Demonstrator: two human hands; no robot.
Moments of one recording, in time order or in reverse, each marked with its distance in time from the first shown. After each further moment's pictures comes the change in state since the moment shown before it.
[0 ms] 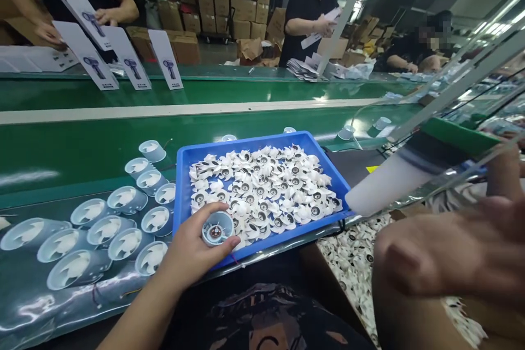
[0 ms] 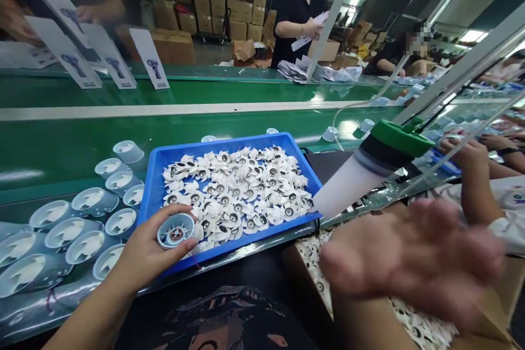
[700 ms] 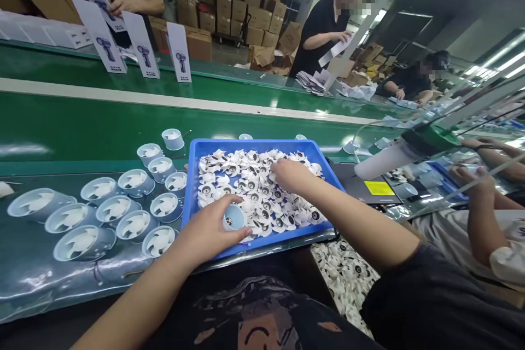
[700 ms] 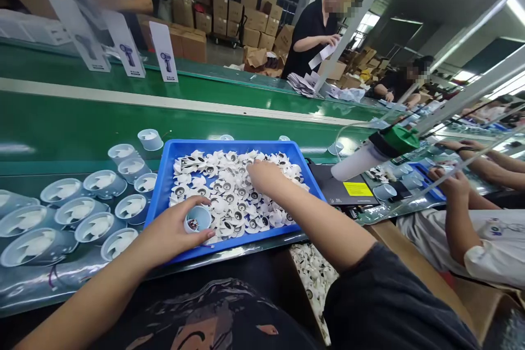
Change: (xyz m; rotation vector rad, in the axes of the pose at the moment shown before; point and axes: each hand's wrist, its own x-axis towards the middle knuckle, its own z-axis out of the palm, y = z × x) left_hand 0.011 0.012 0.000 0.063 -0.272 -0.220; right_hand 0.128 0.026 0.091 -0.286 -0.646 0.434
